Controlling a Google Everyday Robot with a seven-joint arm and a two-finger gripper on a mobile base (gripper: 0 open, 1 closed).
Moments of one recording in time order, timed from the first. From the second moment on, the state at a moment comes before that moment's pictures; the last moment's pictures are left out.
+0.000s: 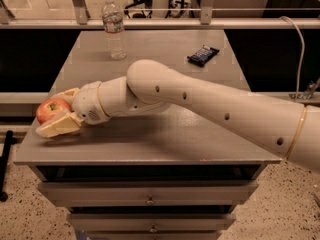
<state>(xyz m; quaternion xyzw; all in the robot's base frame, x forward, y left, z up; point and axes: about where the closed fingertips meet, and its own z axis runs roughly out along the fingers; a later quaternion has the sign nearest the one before) 0.508 0.248 0.847 -0.57 0.56 0.41 0.43</state>
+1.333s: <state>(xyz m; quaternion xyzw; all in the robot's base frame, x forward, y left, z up) 0.548 0.078 0.915 -0.54 0.61 0.30 0.50</state>
